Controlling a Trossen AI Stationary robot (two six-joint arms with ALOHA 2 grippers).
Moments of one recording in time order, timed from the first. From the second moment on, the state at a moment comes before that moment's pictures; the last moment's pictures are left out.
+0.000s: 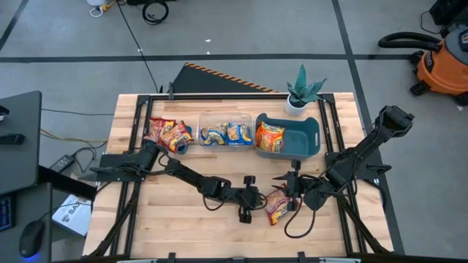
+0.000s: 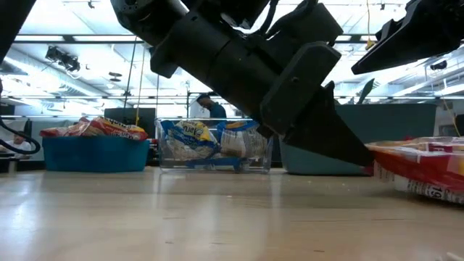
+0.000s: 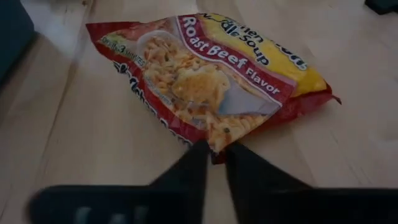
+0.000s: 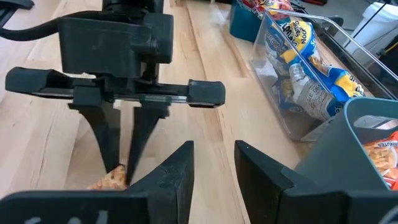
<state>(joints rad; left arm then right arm) -0.33 2.22 1.36 0.30 -0.23 -0.04 0.70 1.29 0.61 -0.09 0.82 0.39</state>
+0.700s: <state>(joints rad) -0.33 1.61 1.36 -0.46 -0.47 -0.10 0.75 1.29 0.61 -0.05 1.03 0.28</state>
